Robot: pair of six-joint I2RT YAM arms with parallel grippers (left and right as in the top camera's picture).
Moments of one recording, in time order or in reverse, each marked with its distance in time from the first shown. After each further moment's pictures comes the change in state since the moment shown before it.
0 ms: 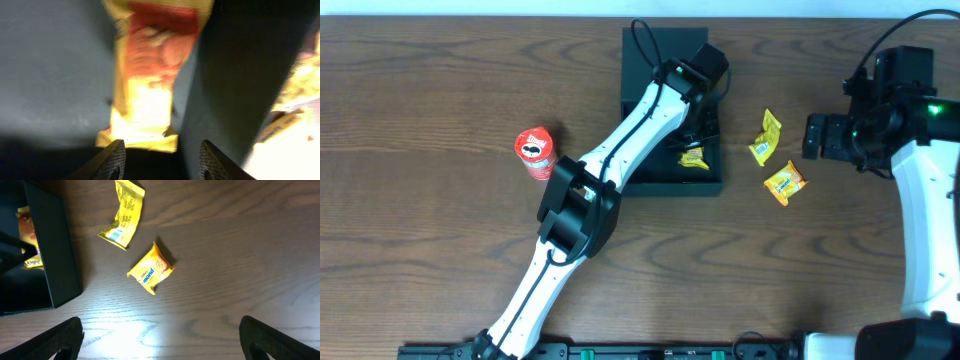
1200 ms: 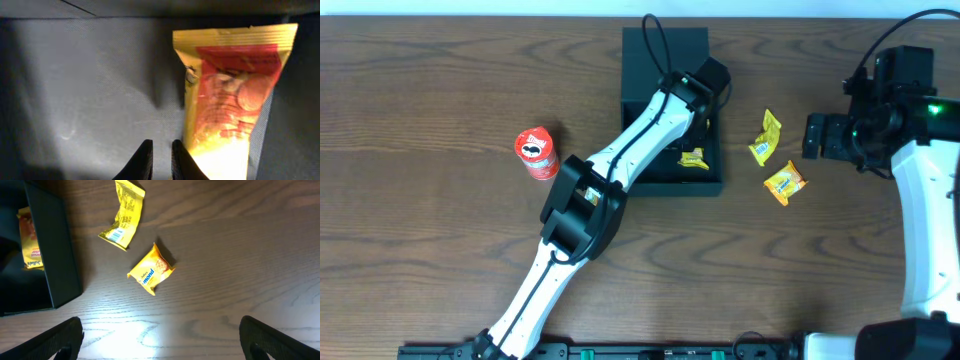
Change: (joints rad) left arm -0.021 0.000 -0.086 0.063 -0.277 0.143; right arm 0.000 0.000 0.000 0.003 -0.001 0.000
